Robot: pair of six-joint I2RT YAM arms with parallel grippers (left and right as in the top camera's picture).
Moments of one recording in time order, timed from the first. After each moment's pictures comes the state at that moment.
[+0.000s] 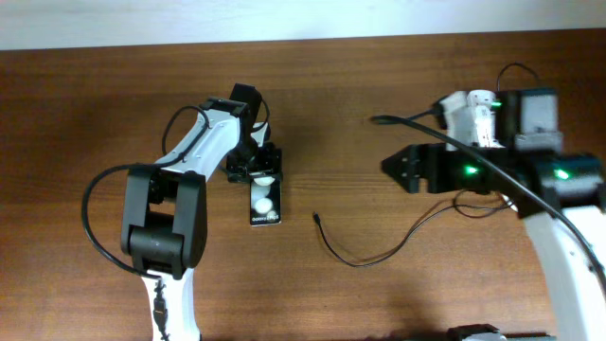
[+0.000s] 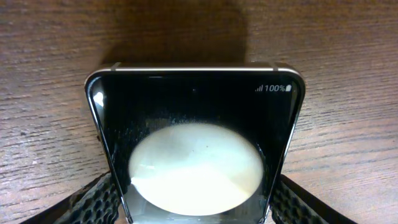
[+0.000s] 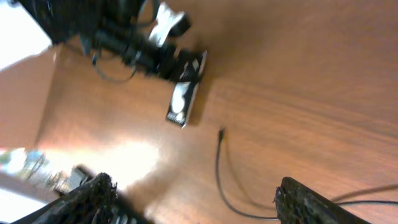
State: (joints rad) left arm -0.26 2.18 1.61 -1.00 0.24 -0.22; right arm 0.07 1.29 1.41 -1.15 -0.62 0.07
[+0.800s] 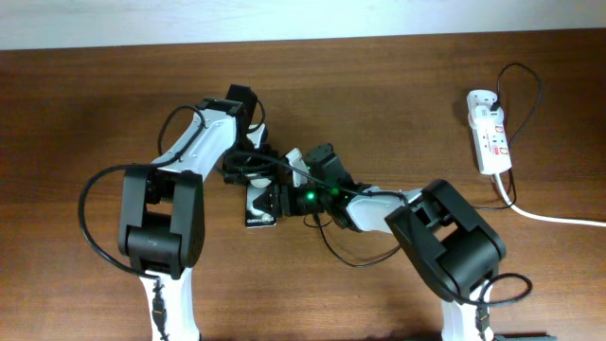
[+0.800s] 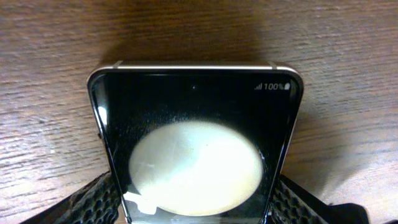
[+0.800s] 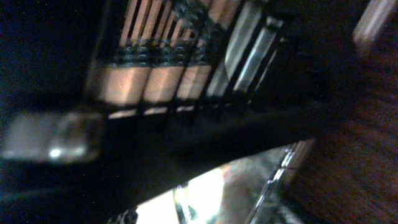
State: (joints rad) left arm -0.25 2.17 1.60 -1.03 0.24 -0.19; right arm 0.61 2.07 0.97 0.39 -0.72 0.72
